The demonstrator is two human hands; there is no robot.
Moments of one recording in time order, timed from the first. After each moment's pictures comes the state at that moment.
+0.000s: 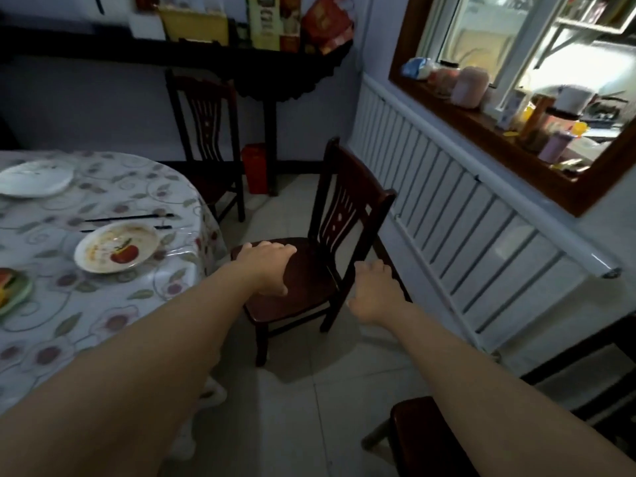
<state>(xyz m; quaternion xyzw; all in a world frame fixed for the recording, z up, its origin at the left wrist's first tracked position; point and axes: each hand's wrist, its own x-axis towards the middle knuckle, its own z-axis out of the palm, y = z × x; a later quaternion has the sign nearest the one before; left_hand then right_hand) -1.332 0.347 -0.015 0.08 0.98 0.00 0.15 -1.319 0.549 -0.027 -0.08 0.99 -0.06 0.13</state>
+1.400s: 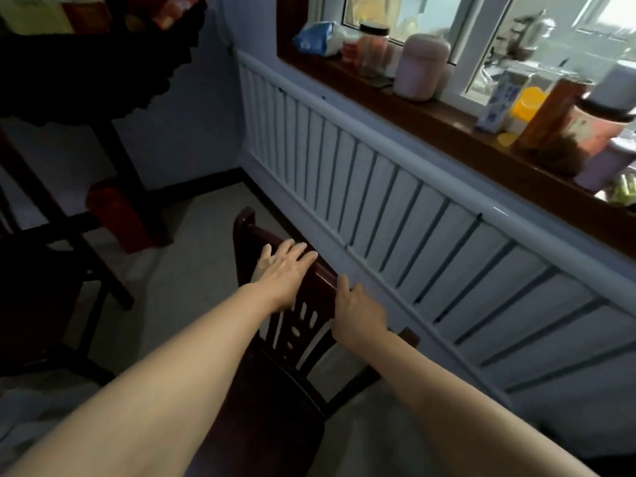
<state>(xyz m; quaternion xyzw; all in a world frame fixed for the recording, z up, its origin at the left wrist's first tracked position) -1.871 0.434 -0.082 0.32 0.94 -0.03 0.10 -1.779 0.549 -0.090 0.15 0.98 -0.08 0.14</state>
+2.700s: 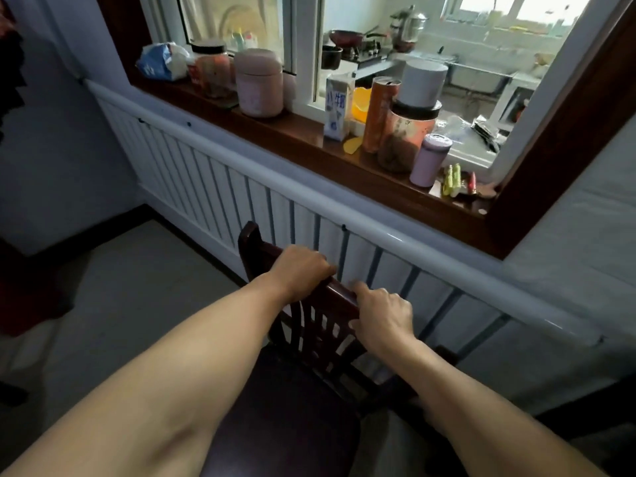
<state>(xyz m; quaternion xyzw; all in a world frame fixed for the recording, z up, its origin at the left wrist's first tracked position) -1.855 0.717 -0.034 0.60 0.79 -0.09 -0.05 -1.715 0.794 -0.040 0.29 0.95 -0.06 0.08</state>
